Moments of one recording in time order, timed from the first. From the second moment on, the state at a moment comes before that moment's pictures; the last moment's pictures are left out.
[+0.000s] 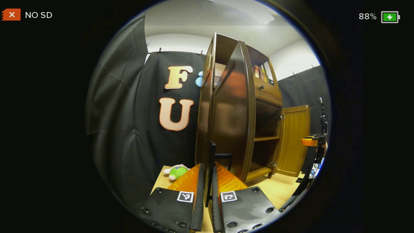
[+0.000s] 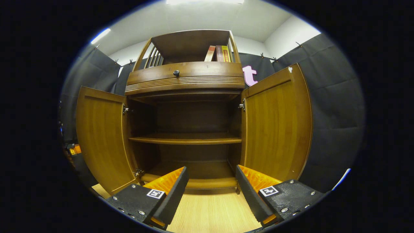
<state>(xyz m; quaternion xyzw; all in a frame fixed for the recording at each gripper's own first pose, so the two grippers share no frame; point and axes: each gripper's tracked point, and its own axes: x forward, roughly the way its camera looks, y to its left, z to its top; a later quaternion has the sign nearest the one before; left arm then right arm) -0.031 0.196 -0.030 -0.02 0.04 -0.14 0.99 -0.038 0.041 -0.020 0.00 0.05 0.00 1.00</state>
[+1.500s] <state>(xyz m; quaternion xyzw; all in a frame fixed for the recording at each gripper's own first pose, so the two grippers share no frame) -0.013 -0.030 -0.029 -0.04 0.00 0.02 1.00 -0.049 -0.018 -0.040 0.03 0.06 0.09 0.99</state>
